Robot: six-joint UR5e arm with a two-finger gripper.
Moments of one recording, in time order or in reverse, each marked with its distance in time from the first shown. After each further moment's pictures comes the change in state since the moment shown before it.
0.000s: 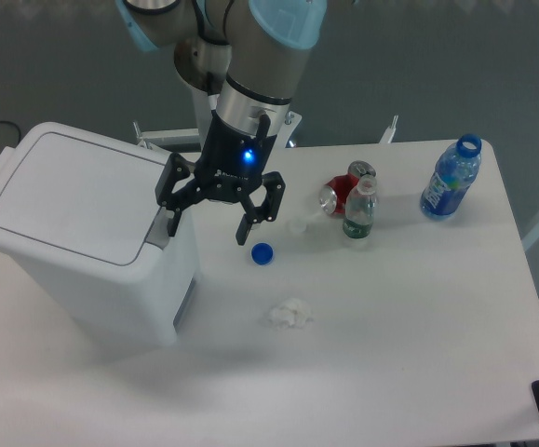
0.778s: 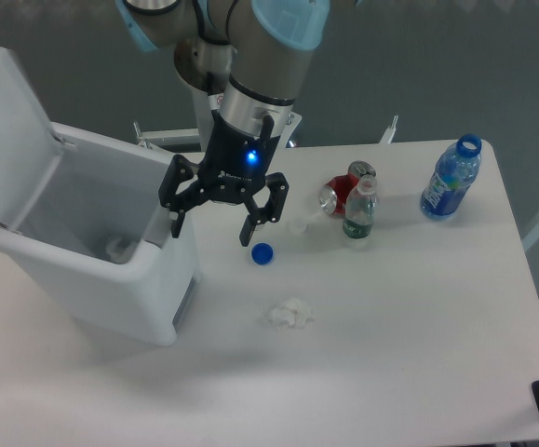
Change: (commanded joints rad) arm 0.026 0.005 0.035 0.008 -0.005 0.003
